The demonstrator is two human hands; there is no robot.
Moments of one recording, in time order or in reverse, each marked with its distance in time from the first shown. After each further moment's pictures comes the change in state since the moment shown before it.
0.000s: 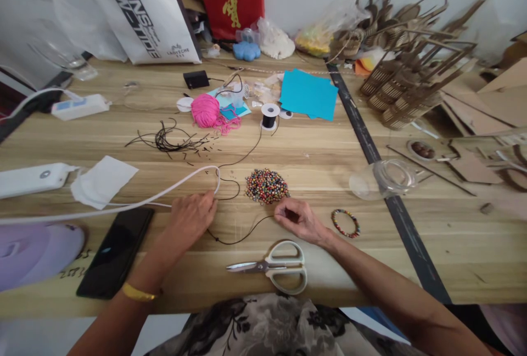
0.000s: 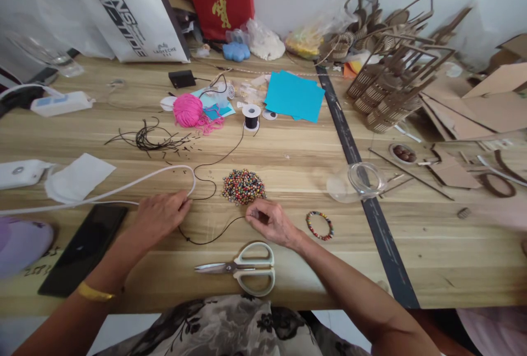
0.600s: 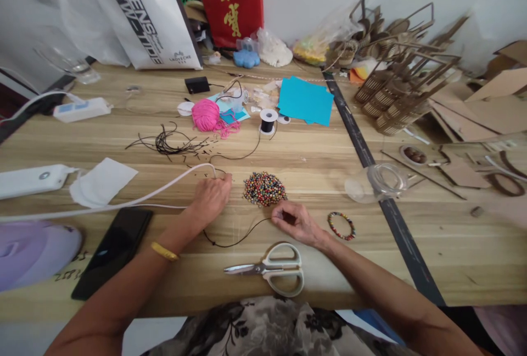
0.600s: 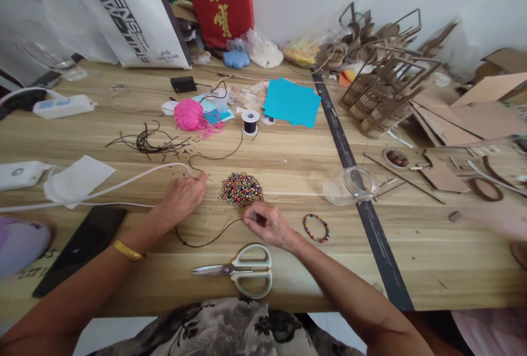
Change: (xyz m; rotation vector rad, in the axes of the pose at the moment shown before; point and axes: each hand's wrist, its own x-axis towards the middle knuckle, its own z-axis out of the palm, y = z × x) left_hand 0.055 0.025 -0.008 0.067 -0.056 0.032; right_hand 0.000 0.002 0.002 -0.002 0.004 -0.020
